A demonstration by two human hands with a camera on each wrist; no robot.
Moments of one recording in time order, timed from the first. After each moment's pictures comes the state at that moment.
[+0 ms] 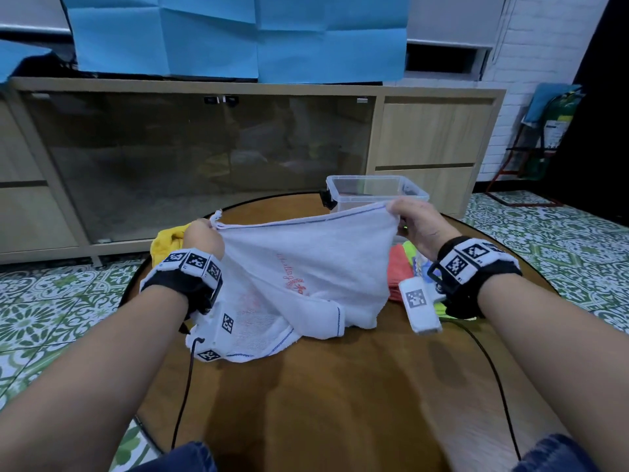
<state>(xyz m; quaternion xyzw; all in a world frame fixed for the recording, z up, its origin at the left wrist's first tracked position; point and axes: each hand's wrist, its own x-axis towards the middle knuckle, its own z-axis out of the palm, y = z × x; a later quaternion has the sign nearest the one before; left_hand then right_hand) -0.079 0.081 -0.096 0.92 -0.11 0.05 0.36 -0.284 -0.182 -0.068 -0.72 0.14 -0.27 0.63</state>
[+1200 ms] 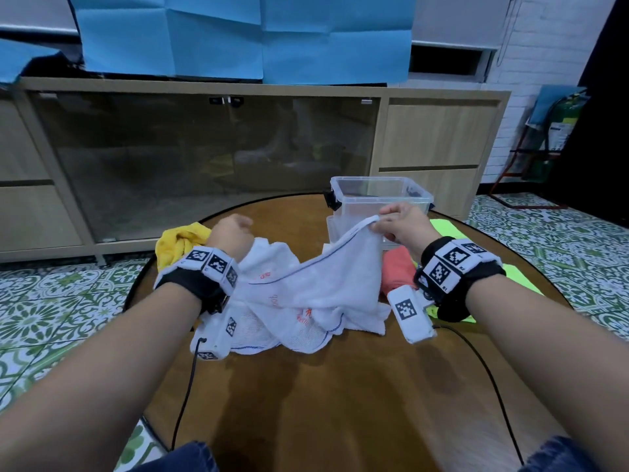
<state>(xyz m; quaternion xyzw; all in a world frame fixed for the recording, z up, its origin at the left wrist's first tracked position) -0.107 0.068 -0.089 0.90 -0.21 0.01 0.39 -0.267 -0.160 -0.069 -0.75 0.23 -0.27 0.56</state>
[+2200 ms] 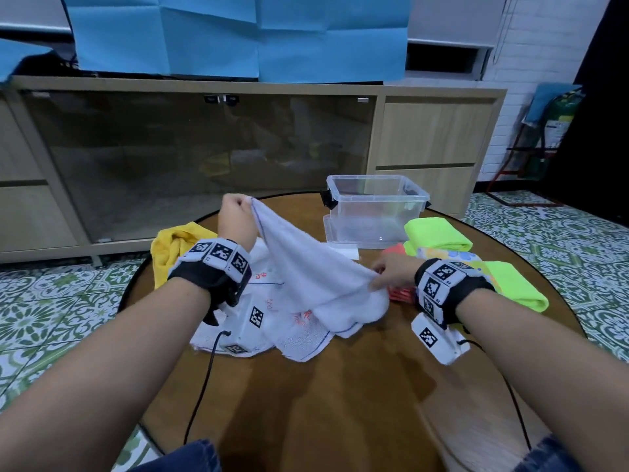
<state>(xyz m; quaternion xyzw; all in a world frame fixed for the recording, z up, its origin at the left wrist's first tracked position) -0.118 0.041 -0.075 0.77 -0.18 0.08 0.61 -0.278 -0.165 -0.108 -0.94 0.24 0.12 0.23</state>
